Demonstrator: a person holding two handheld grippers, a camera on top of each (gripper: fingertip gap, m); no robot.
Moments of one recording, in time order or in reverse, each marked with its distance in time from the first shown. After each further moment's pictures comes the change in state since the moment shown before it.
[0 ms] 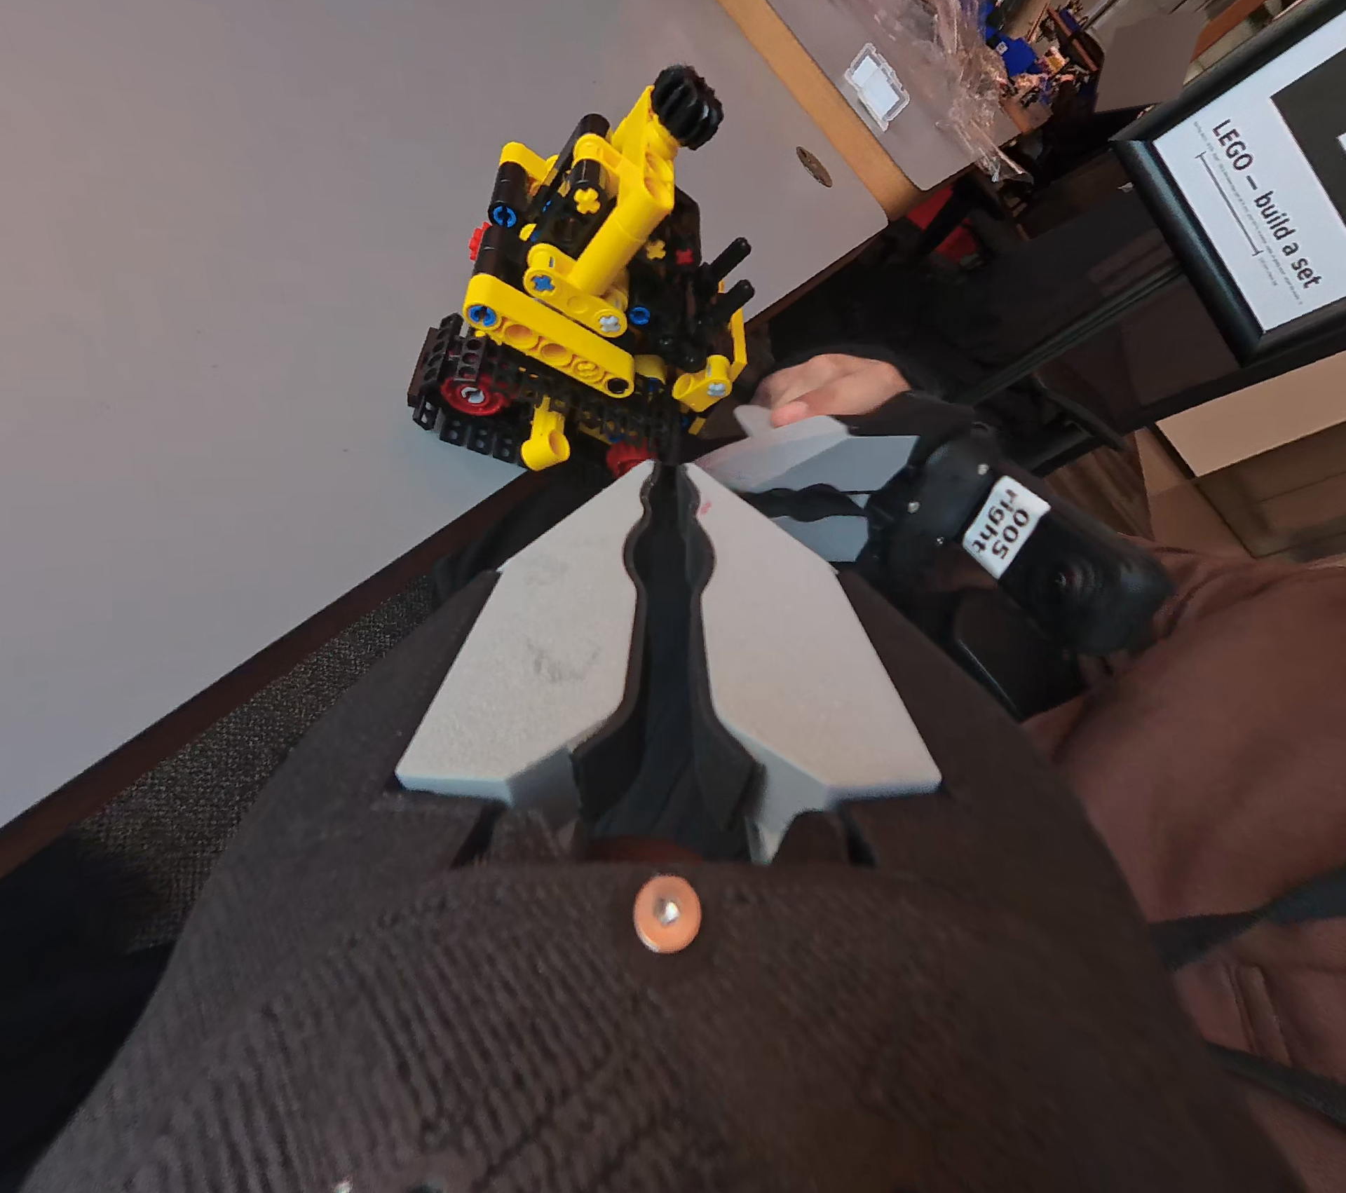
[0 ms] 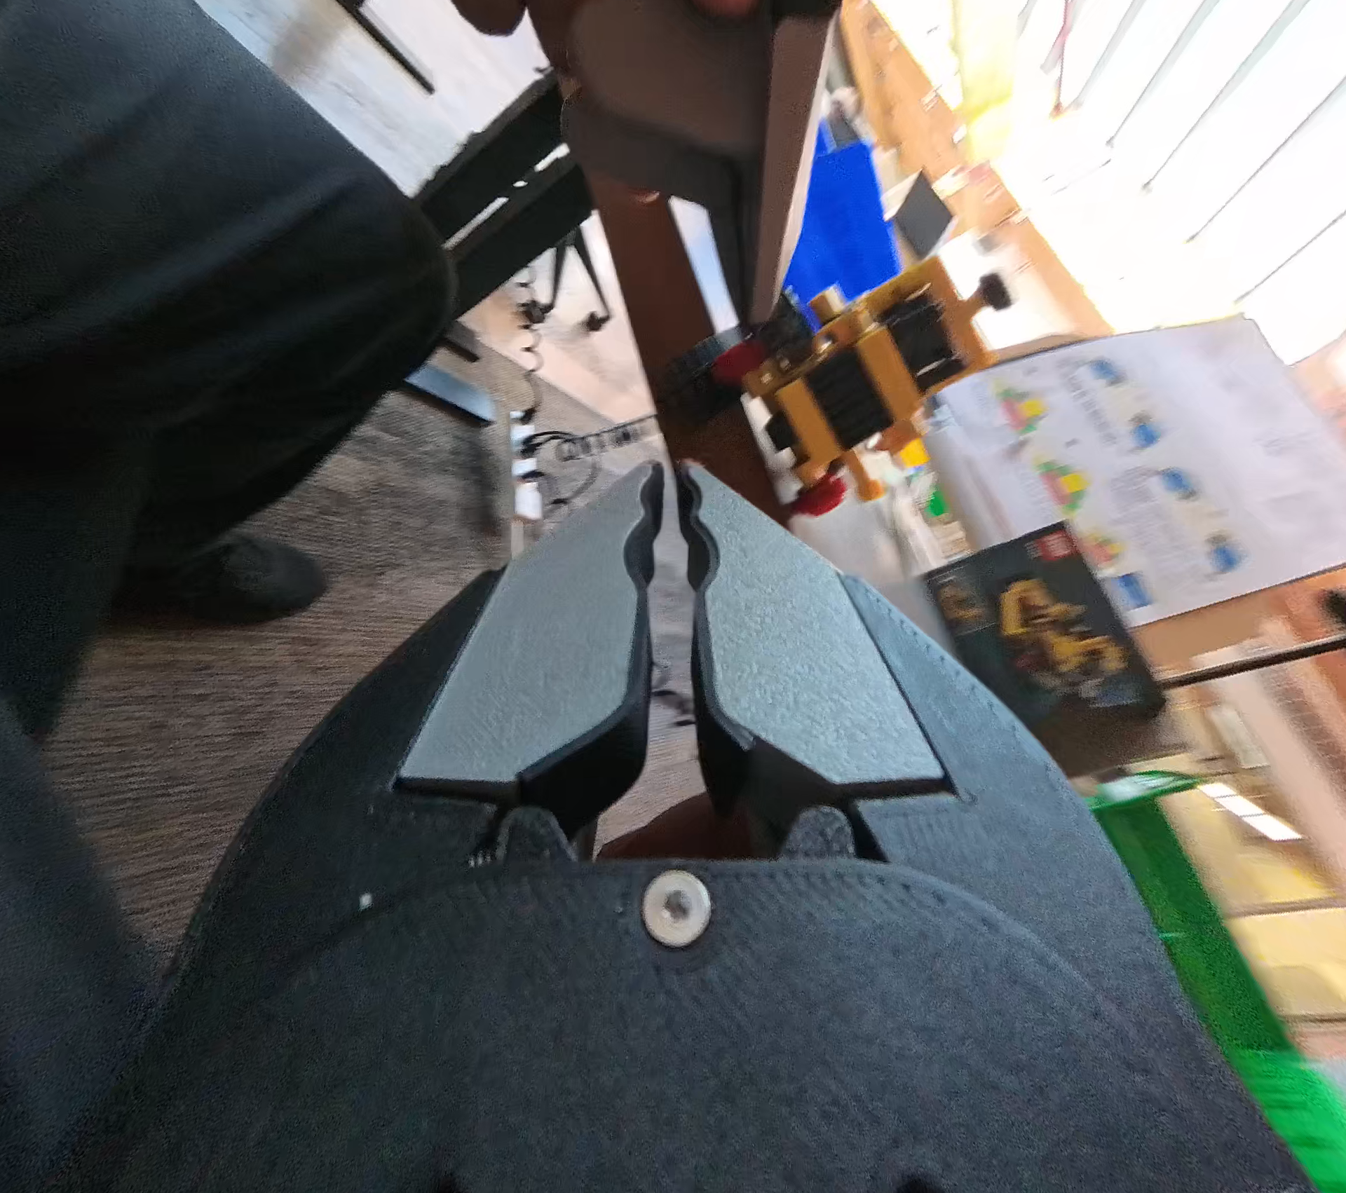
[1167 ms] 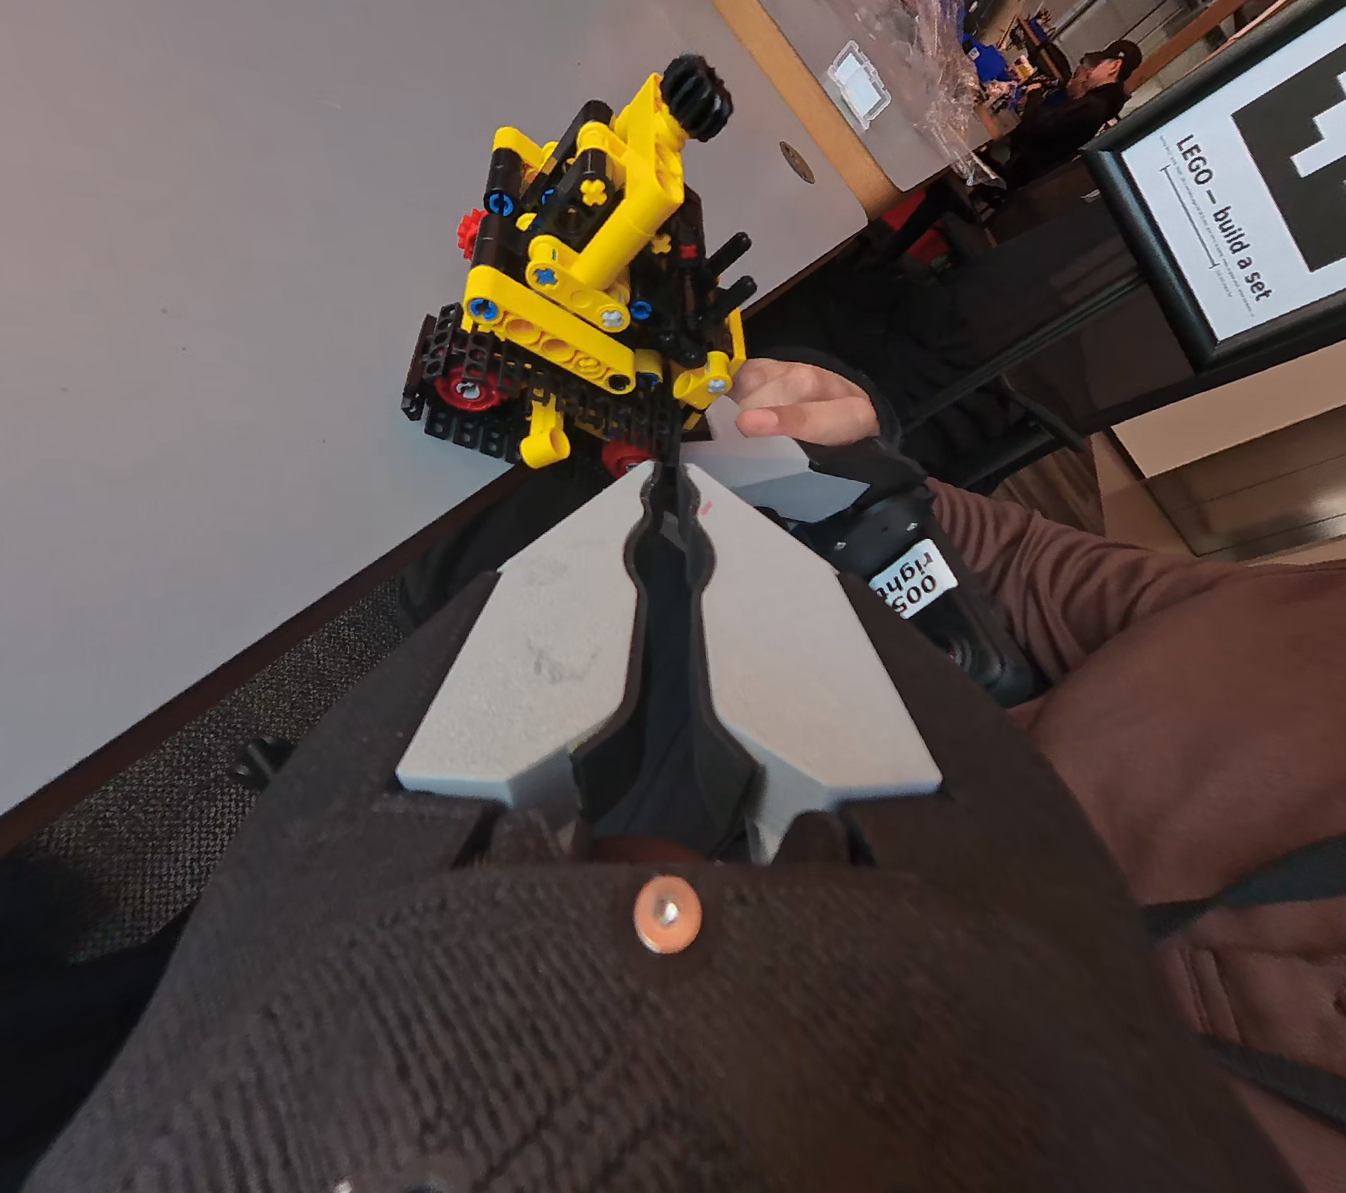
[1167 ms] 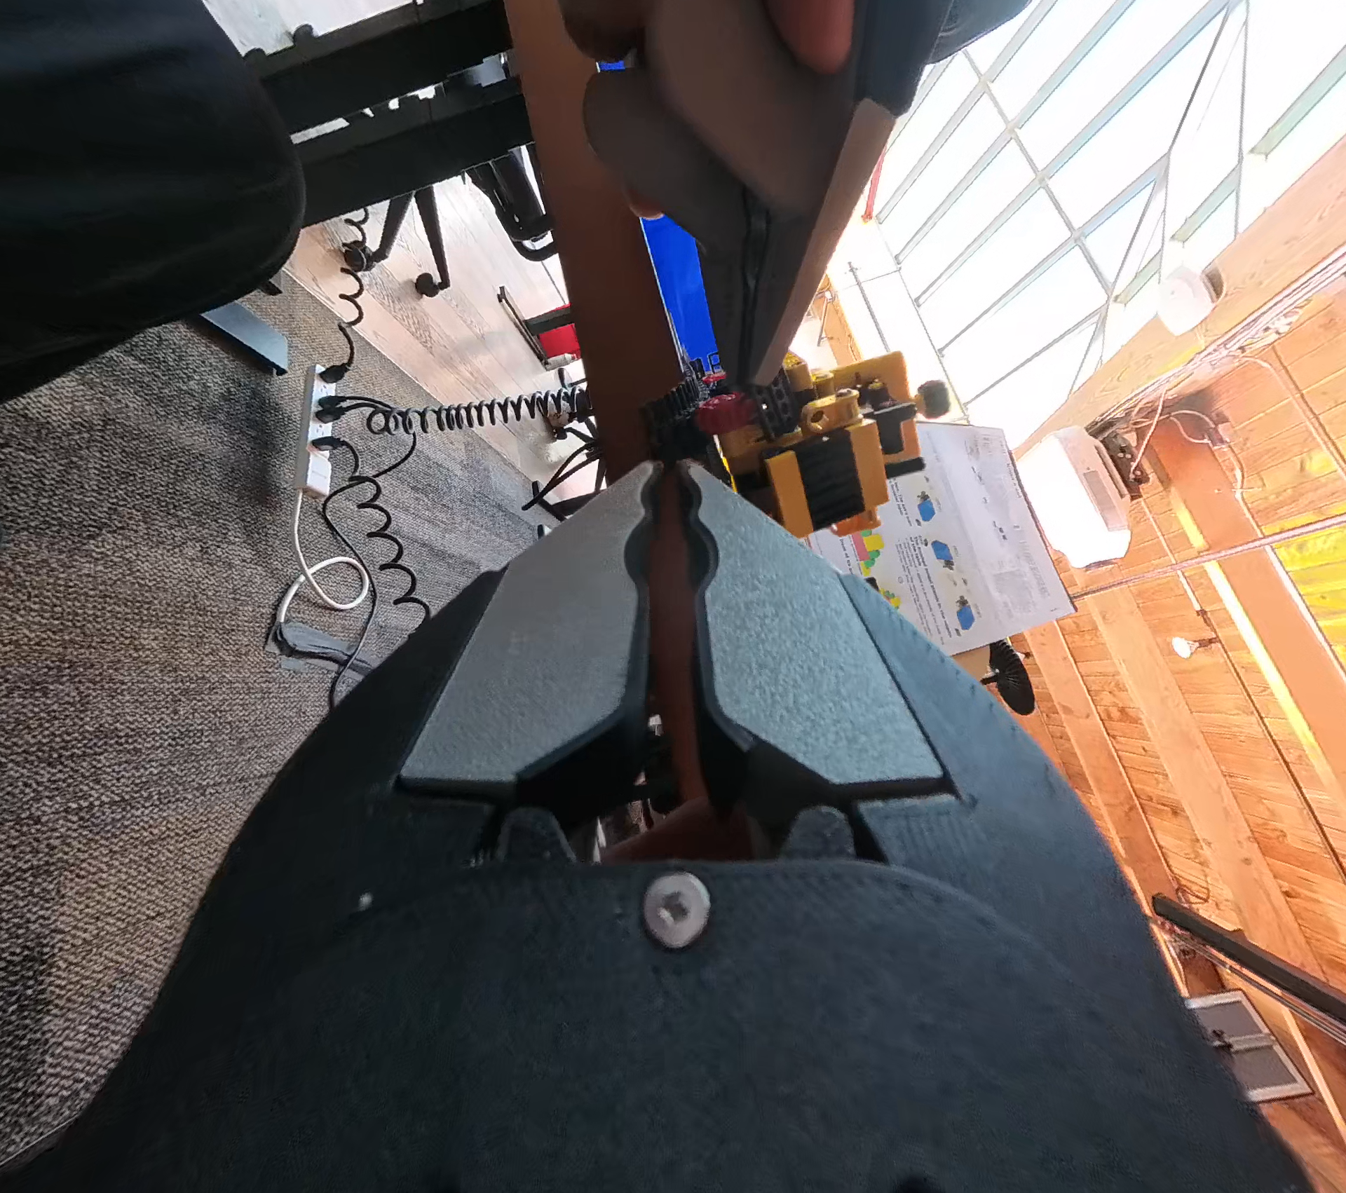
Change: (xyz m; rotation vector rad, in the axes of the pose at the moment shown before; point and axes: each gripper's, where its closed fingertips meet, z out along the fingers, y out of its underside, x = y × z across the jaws) left arm 0.003 0.002 0.001 -0.012 0.035 -0.039; right arm 0.007 -0.005 0.019 0.004 0.202 -0.302
